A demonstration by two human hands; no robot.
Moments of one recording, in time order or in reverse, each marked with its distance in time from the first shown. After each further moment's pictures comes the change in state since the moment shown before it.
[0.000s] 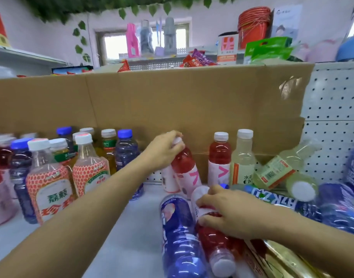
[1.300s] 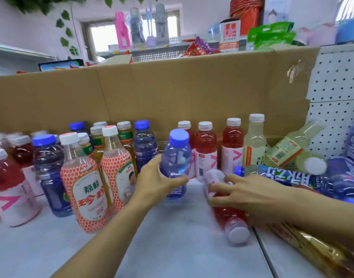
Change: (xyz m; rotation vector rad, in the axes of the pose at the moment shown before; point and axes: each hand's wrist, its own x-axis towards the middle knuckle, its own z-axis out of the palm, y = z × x) left_hand -0.101 -0.073 0.006 -0.410 0.106 -0.110; right_hand 0.004 -0.014 0.017 -0.540 0.027 -0.347
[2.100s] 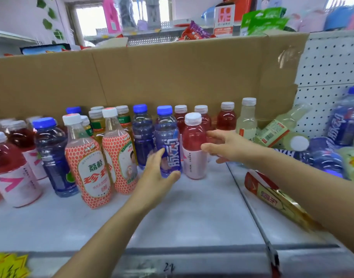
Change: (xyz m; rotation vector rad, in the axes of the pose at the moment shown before) left_hand -0.054 0.006 -0.003 0.124 -0.131 -0.123; right_hand 0.028 0.001 -0.026 1.367 0.366 0.651
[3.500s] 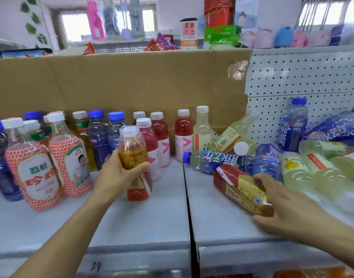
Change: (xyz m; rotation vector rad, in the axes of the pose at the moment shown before) left_hand 0.007 0.046 0.037 -0.035 0.179 -0.098; right_hand -0.188 0.103 -0.103 -0.950 0.094 0.194
